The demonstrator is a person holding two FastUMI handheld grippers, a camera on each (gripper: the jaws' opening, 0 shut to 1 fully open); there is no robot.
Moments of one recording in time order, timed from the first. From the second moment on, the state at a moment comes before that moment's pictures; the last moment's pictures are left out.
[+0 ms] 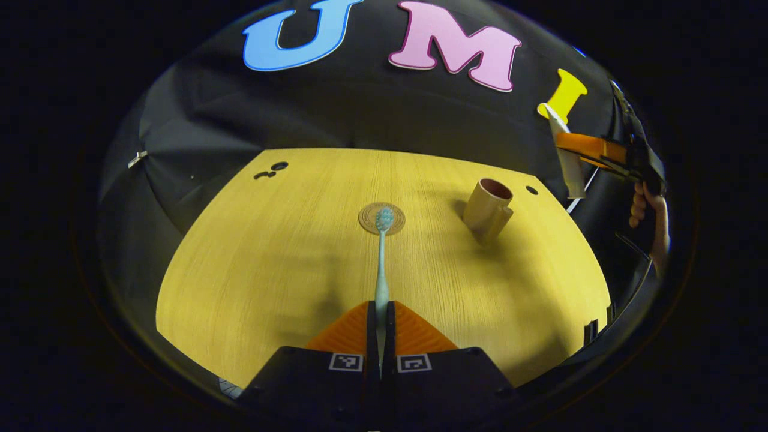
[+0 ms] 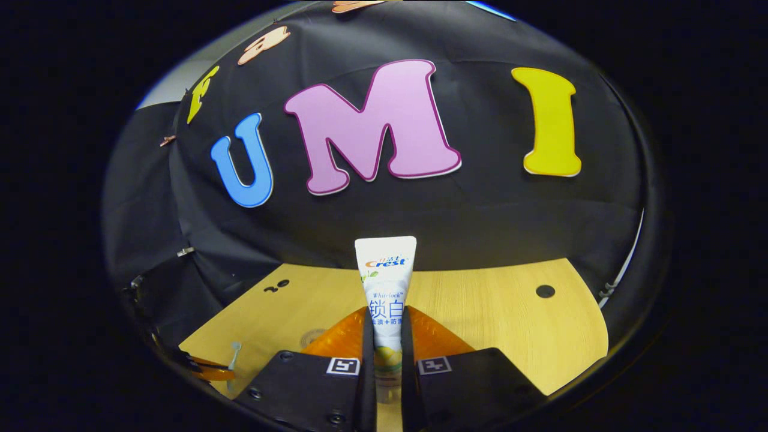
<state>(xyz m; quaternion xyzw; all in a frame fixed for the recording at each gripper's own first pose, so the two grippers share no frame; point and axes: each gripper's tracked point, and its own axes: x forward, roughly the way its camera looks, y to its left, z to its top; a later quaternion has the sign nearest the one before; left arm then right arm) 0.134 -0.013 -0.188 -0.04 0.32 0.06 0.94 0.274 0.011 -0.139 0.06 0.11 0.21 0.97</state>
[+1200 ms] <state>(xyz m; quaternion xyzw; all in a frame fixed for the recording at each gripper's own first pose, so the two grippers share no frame) 0.216 -0.049 -0.143 -0.10 0.17 0.11 0.97 0.371 0.060 -0.254 0.04 0.09 0.24 0.97</state>
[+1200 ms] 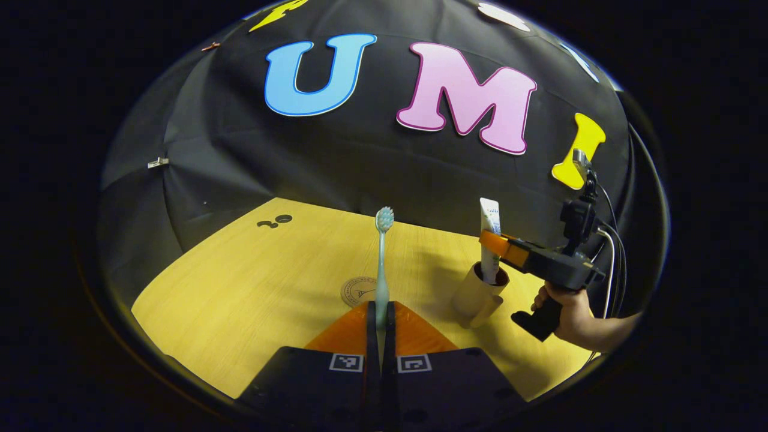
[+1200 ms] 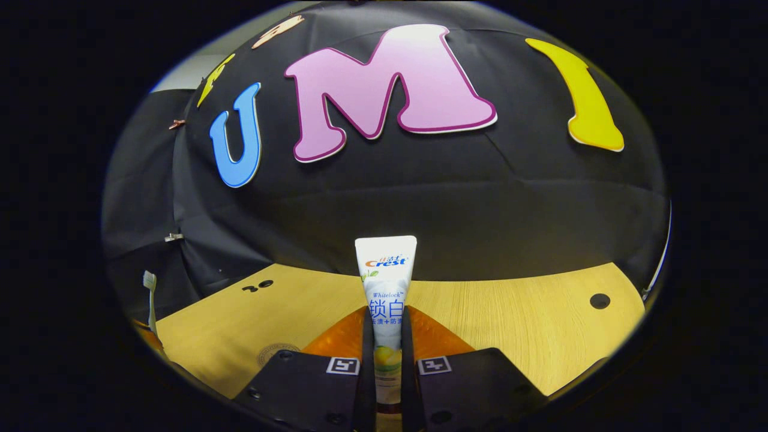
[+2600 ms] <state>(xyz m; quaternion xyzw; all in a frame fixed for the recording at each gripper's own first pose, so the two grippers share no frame) 0.379 -0.197 -0.062 -0.13 0.01 -0.13 0.98 0.305 -0.097 -0.285 0.01 0.15 0.14 0.98</state>
